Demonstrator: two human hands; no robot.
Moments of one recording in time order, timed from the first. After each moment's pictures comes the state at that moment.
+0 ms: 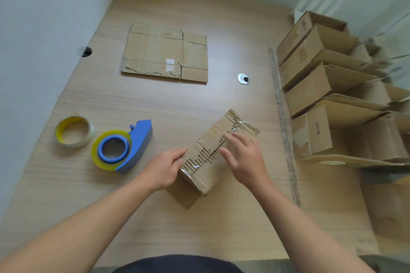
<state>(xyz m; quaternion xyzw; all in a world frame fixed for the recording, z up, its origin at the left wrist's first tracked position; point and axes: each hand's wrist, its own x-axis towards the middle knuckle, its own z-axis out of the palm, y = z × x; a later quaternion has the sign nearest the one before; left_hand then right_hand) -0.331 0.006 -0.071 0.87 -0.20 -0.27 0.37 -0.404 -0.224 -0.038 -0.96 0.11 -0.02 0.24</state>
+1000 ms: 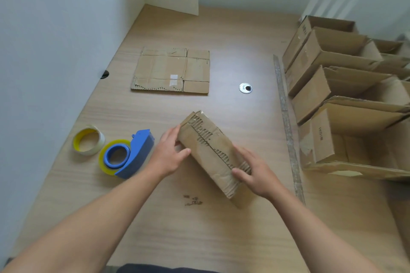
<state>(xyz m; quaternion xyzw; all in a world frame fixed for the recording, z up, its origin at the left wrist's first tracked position) -0.318 -0.041 -0.047 0.90 -0.08 -0.18 0.40 -0.425 -0.303 -0.056 -0.91 0.05 0.12 0.38</state>
